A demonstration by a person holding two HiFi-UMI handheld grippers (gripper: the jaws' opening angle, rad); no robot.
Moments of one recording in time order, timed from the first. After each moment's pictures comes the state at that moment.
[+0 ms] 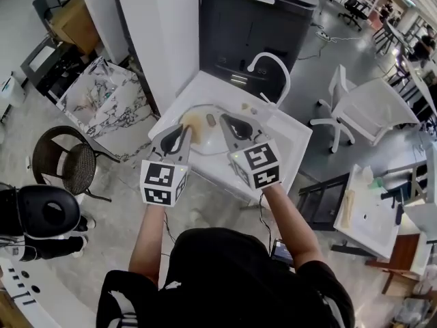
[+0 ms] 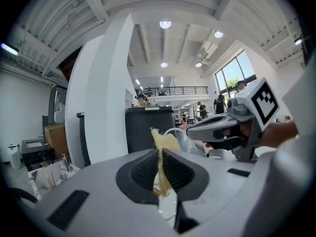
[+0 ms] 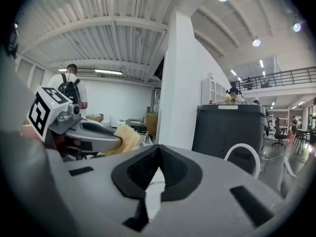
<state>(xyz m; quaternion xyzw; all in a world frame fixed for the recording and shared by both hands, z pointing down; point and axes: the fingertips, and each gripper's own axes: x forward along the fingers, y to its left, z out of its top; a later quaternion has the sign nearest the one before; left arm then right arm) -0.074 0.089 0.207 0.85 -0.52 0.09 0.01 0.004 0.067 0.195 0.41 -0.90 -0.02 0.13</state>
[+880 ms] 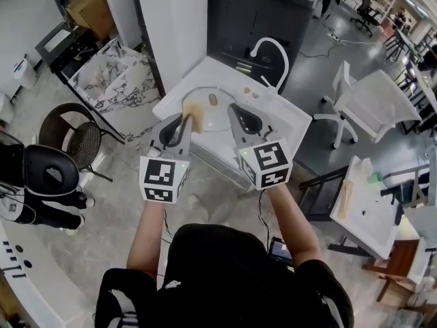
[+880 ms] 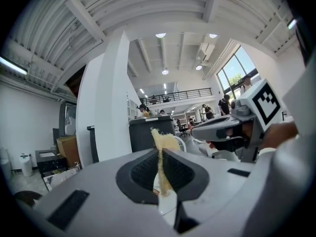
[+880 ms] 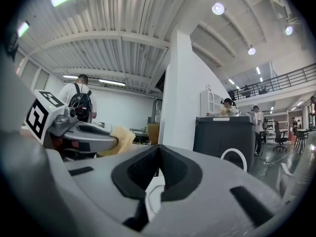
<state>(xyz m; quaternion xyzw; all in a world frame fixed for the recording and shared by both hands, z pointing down) -0.048 0.192 0.170 0.82 -0.57 0.07 -0.04 0.044 0.165 0.158 0.41 -0.91 -0.05 0.06</state>
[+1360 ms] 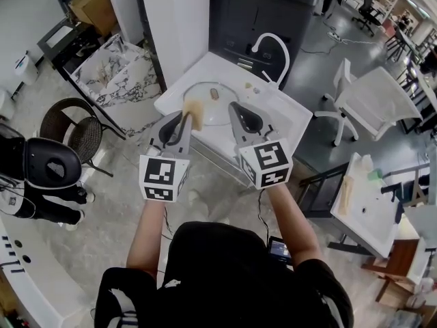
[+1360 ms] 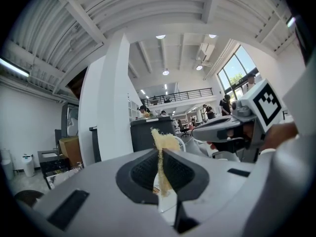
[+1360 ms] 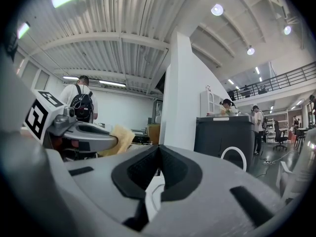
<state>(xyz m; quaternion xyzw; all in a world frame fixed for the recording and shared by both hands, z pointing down) -0.049 0.215 0.169 0.81 -0.57 0.07 -0.05 0.044 0.187 0.160 0.41 -0.91 -0.05 0.06</state>
